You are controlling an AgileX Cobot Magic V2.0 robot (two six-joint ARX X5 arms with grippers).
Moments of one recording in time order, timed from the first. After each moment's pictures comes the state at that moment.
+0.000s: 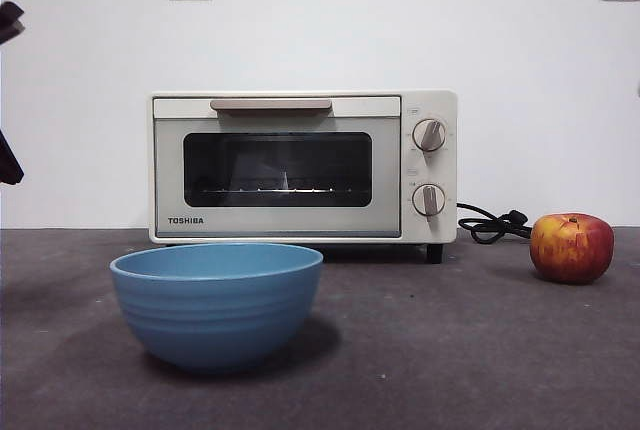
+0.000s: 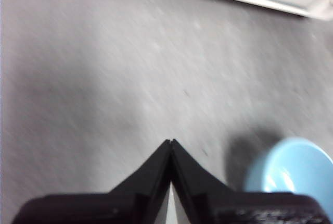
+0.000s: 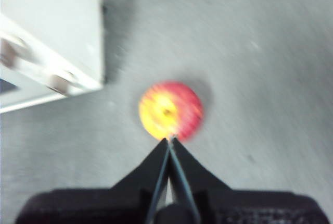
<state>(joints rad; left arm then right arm) -0.06 1.01 0.60 -0.36 0.34 -0.24 0.01 1.21 1.01 -0.53 -0.11 0.25</state>
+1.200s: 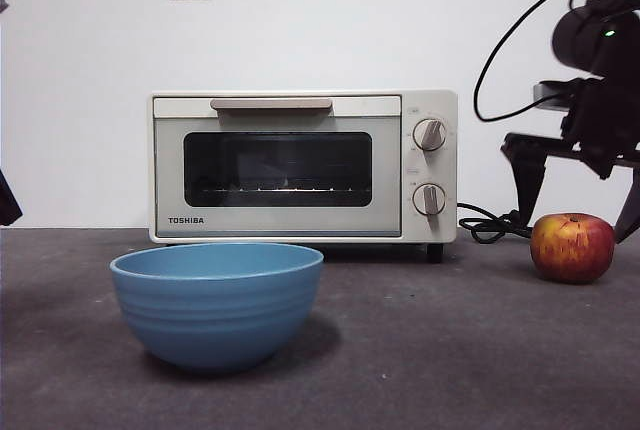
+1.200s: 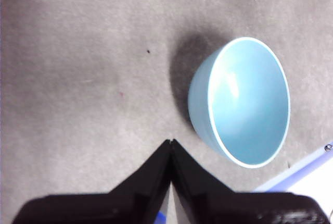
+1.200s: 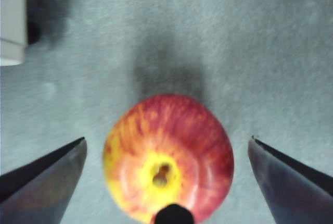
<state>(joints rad) -0.14 1.01 0.60 -0.62 0.53 -0.27 0.08 1.86 1.35 -0.63 -0.04 0.13</state>
